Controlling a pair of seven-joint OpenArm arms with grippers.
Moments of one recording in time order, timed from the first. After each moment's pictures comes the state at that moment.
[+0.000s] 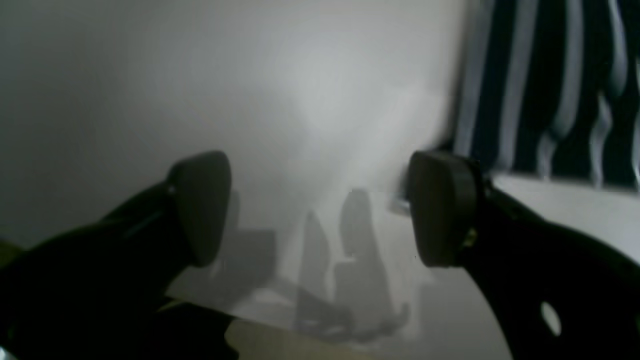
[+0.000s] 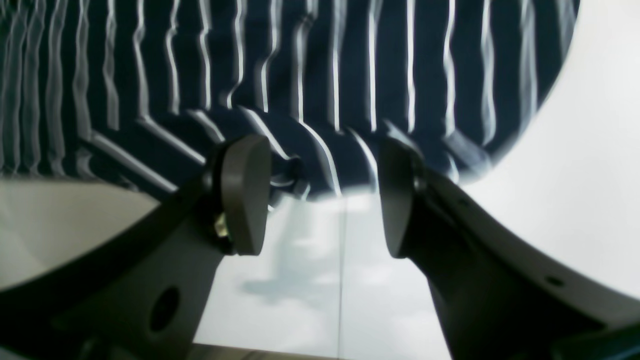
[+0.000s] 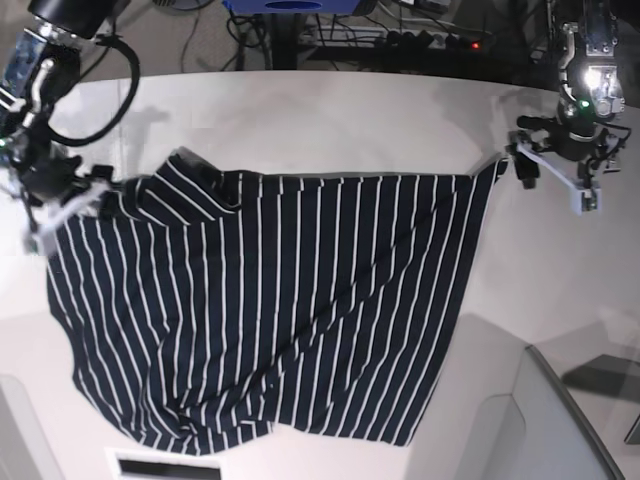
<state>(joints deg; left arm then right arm) 23.9 -21.9 -16.5 95.7 -14.3 0.5 36.6 -6.4 -0.7 35.7 94.0 16.9 27.8 -60.2</state>
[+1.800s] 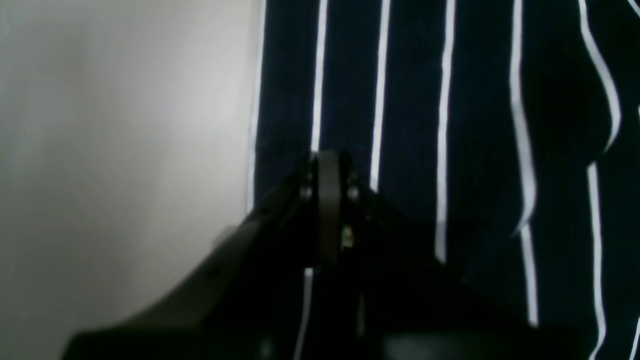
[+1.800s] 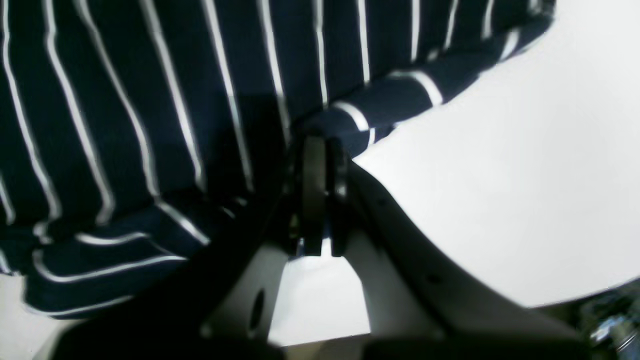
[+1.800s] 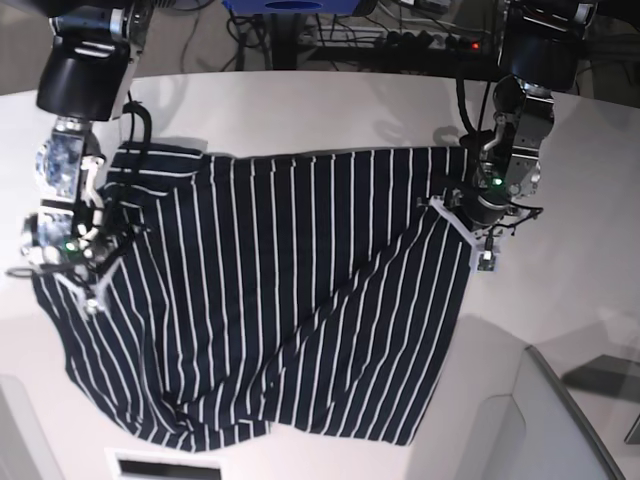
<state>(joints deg) -1.1 -19.2 8.9 65.2 -13.6 0.5 24.7 9.4 1.6 14.4 80.3 -15.9 20.7 -65.1</state>
